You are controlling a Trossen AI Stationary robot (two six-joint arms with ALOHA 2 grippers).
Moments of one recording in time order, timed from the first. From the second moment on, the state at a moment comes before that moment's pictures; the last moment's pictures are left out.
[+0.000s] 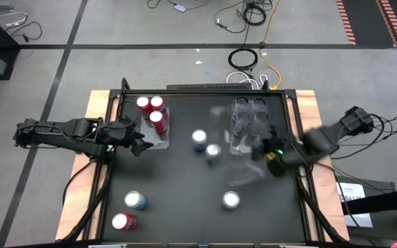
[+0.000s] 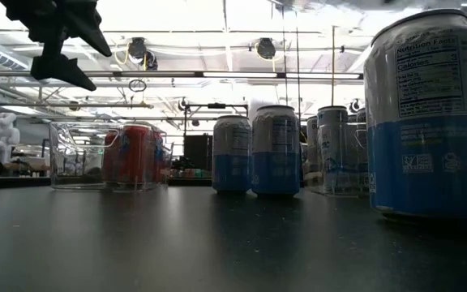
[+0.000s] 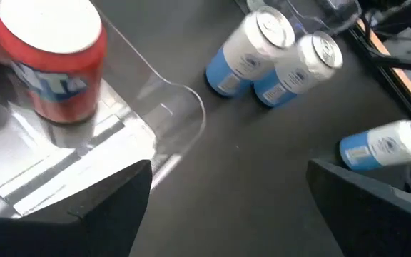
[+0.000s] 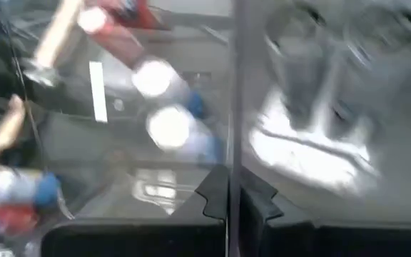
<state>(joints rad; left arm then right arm) -0.05 0.68 0.71 -0.76 -0.20 -0.88 0.49 1.29 1.46 -1.39 0.68 1.71</state>
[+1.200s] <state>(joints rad) -0.05 0.68 0.71 -0.65 -0.35 -0.59 -0.52 2.25 2.11 -1.13 0.12 0.85</state>
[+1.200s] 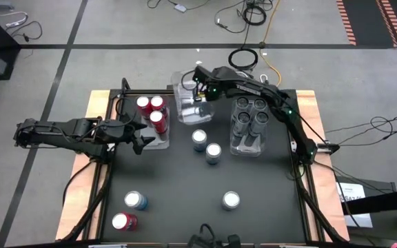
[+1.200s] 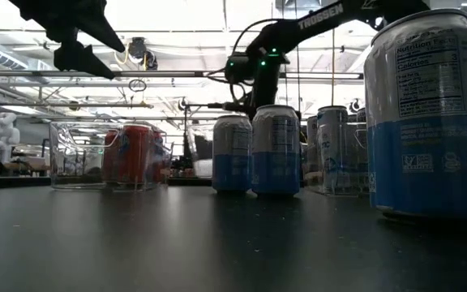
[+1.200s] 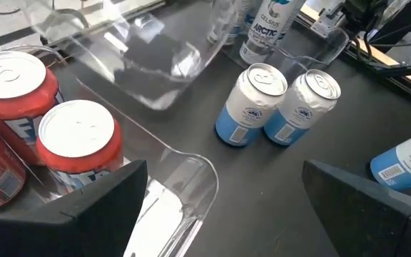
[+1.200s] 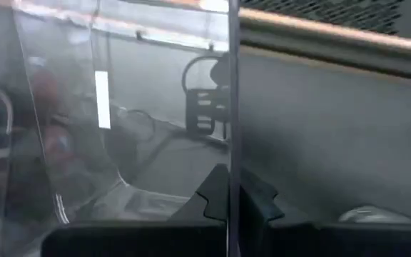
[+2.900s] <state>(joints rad) -0.05 0.68 0.71 -0.58 -0.45 -0.43 -0.33 2.27 2.00 -1.21 0.03 1.24</state>
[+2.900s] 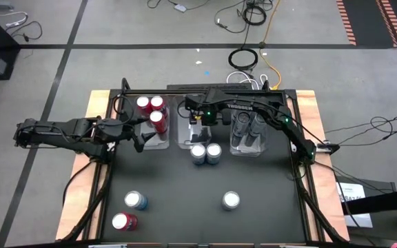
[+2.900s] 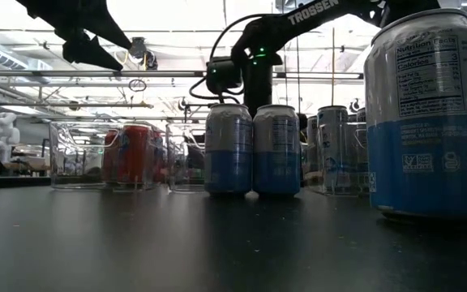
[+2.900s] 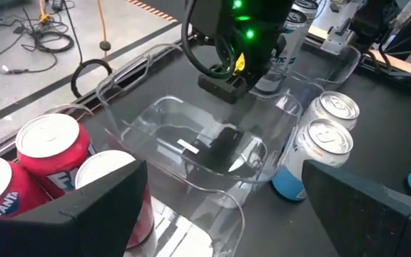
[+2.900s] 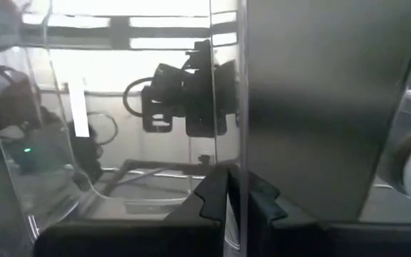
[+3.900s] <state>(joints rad) -0.05 0.68 0.71 -0.58 -0.45 -0.43 -0.33 1.99 2.00 -1.22 0.10 0.90</state>
